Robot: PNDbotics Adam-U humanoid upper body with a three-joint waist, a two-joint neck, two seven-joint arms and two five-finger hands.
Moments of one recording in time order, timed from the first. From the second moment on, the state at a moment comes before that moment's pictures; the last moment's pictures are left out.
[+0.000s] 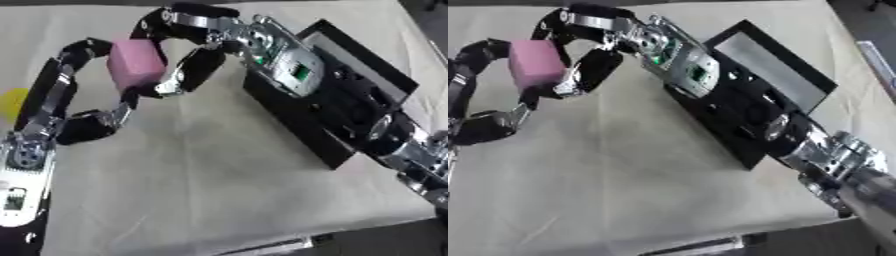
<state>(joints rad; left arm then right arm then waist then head) -0.75 -0.05 -0.15 -1.32 -0.59 -0.46 -0.19 -0.82 -0.60 0.45 -1.70 0.01 0.19 0.37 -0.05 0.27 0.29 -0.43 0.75</state>
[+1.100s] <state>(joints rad) -0.72 0.05 -0.10 -1.26 -0.62 -0.46 -0.11 -0.72 -0.74 0.37 -1.78 -0.09 0.21 0.33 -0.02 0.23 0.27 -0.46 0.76</state>
